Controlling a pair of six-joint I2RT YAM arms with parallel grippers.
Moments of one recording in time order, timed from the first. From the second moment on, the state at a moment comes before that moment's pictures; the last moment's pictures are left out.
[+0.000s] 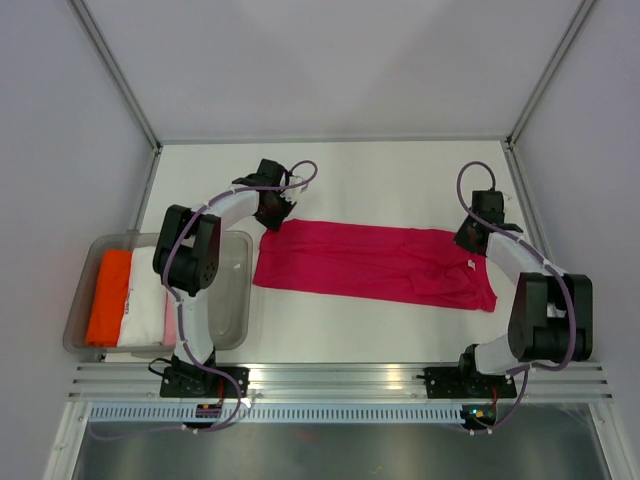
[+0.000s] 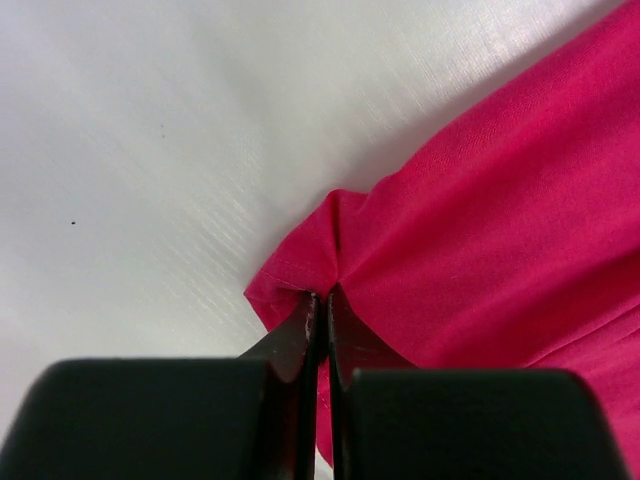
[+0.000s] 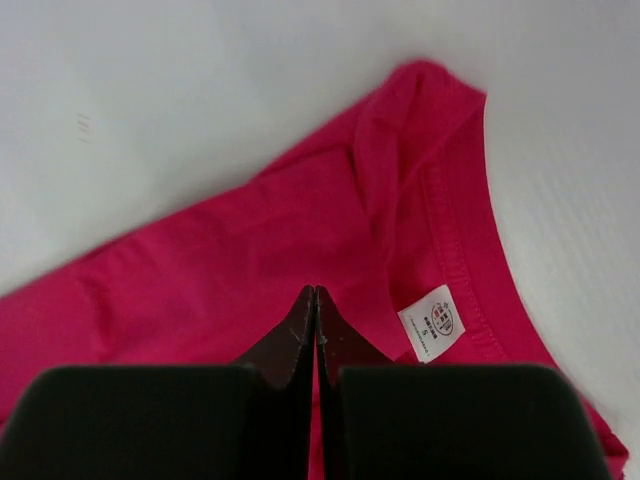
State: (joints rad) left arm -0.33 2.04 1.44 -0.54 0.07 0.33; right arm -0.06 1.44 0.85 -0.30 0.17 0.49
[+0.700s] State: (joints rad) left arm -0.32 2.02 1.43 -0.55 0.06 0.33; right arm -0.16 1.70 1.04 -0.30 0.05 0.48
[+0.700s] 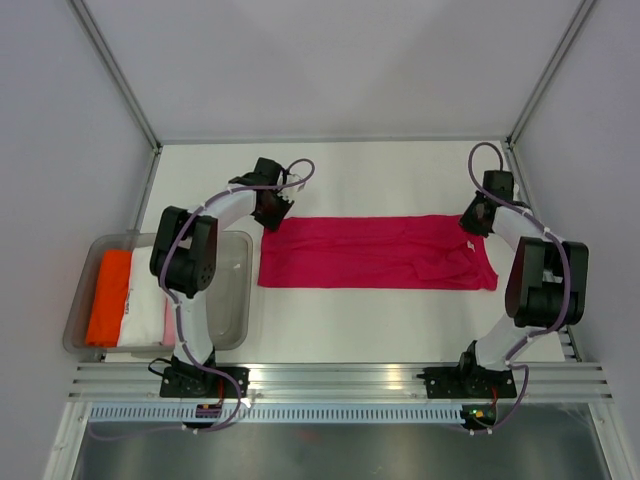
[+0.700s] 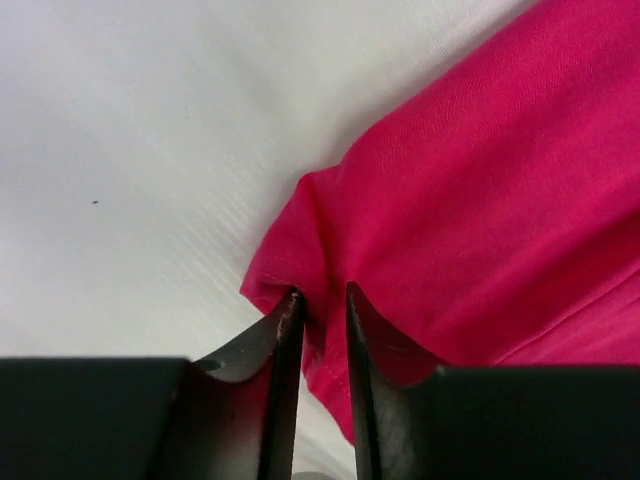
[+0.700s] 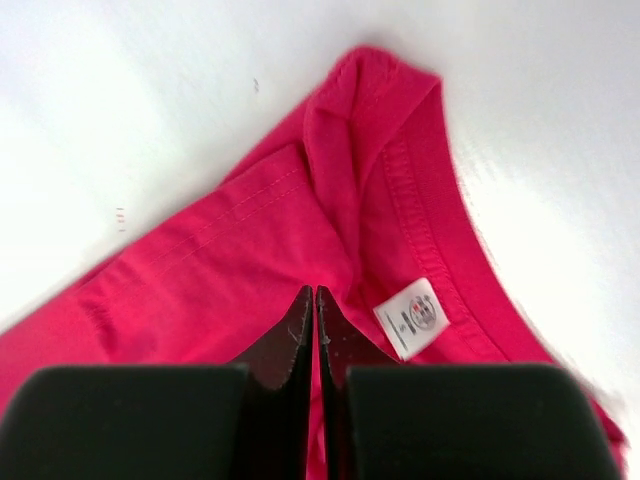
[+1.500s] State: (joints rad) left arm -0.32 1.98 1.48 -0.55 0.01 0.33; right arm -0.17 1.38 0.71 -0.47 0.07 0.57
